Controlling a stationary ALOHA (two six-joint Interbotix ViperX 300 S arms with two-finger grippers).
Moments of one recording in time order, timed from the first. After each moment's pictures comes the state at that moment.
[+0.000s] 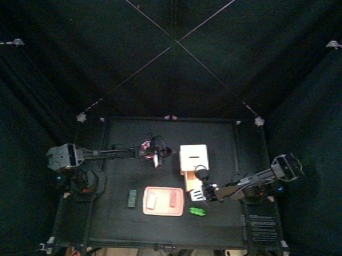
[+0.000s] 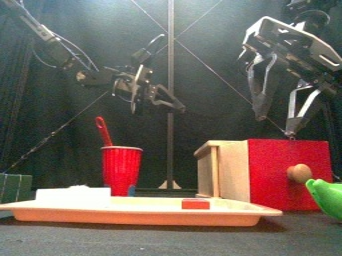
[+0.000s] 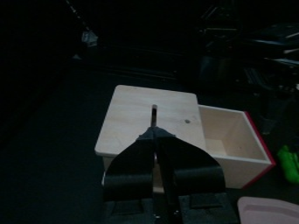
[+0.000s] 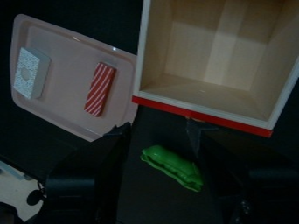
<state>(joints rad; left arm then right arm) 0.34 -0.03 0.68 0.45 -0.52 -0.41 0.31 -0.20 0.65 -0.41 0.77 1.85</state>
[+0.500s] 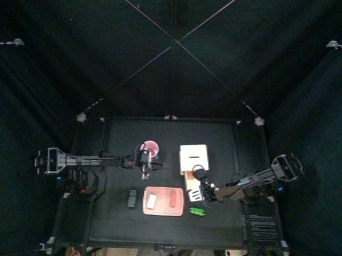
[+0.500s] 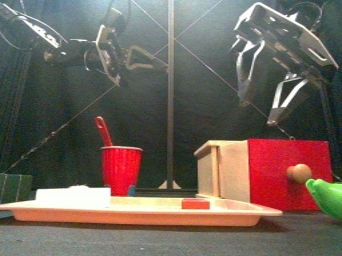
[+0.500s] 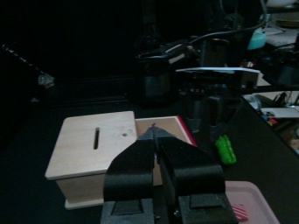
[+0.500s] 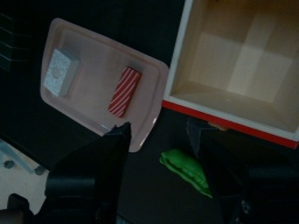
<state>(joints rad) 0.23 -0.23 0.83 0.53 -0.61 -0.38 0.32 -0.20 0.62 -0.47 0.73 1.85</state>
